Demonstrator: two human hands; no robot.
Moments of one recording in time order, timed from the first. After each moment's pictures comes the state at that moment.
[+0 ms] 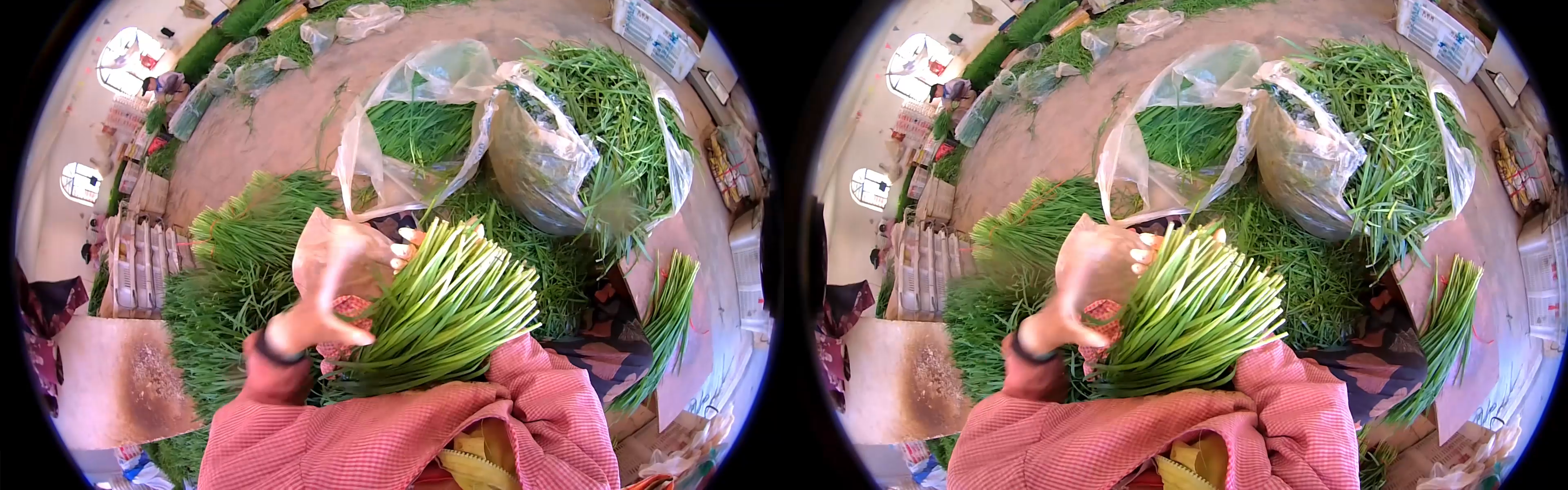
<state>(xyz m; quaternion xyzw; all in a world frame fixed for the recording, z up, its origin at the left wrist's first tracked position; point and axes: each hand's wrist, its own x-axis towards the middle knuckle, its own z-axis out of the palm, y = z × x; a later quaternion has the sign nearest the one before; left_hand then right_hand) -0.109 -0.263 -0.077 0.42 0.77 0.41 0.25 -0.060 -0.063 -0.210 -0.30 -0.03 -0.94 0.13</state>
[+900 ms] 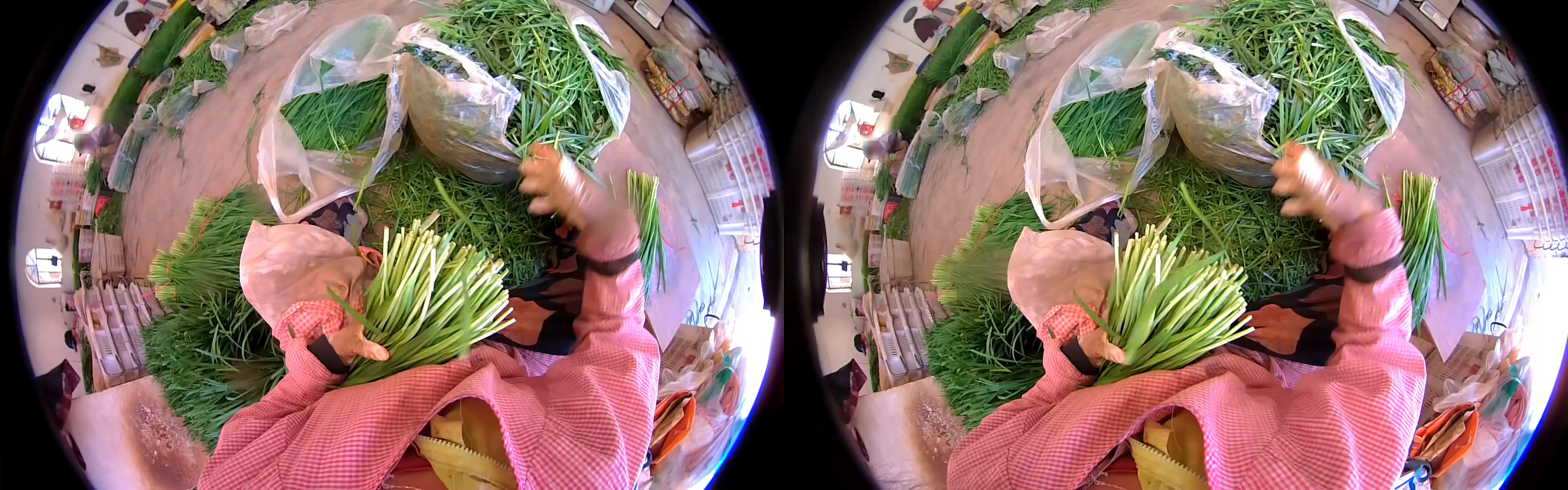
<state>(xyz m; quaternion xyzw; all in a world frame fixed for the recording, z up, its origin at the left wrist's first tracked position) -0.044 -0.255 -0.199 0.14 0.46 0.56 0.67 0.064 0.153 -0.145 0.27 0.56 -0.79 0.00</state>
